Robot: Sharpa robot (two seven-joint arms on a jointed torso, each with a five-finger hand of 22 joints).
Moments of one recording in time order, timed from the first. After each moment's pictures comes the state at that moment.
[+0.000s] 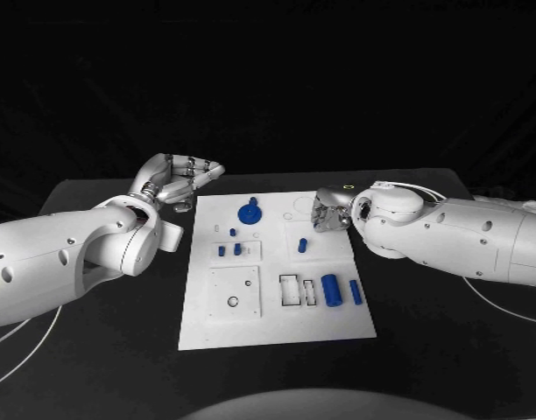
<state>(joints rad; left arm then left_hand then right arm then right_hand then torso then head) 1.30 -0.82 -0.23 1.48 -0.27 -0.55 0.41 1.34 -0.06 -0.08 0.30 0.14 0.98 0.16 0.08 0.08 1.11 0.10 0.09 0.07 1.47 0.04 1.41 1.31 0.05 1.40 0.14 1.37 1.31 1.26 -0.67 -0.21 1.33 -1.52 -0.14 -0.29 1.55 0.03 0.08 0.18 0.05 1.06 0.10 0.07 0.08 1.12 0.06 0.10 0.06 1.46 0.00 1.57 1.31 0.01 1.47 0.11 1.57 1.31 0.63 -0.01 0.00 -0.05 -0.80</state>
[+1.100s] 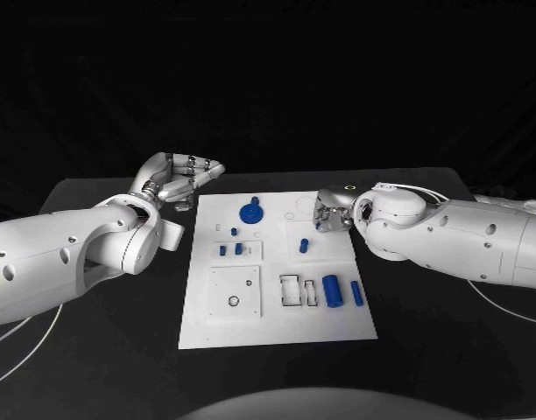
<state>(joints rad) 1.30 -0.82 -0.23 1.47 -0.27 -0.55 0.41 1.34 -0.05 -0.08 0.29 0.14 0.98 0.16 0.08 0.08 1.11 0.10 0.09 0.07 1.47 0.04 1.40 1.31 0.05 1.39 0.14 1.36 1.31 1.26 -0.69 -0.21 1.35 -1.54 -0.16 -0.30 1.58 0.04 0.12 0.18 0.05 1.14 0.09 0.10 0.09 1.21 0.05 0.09 0.06 1.47 -0.01 1.57 1.31 0.01 1.47 0.10 1.57 1.31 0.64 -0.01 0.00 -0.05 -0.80</state>
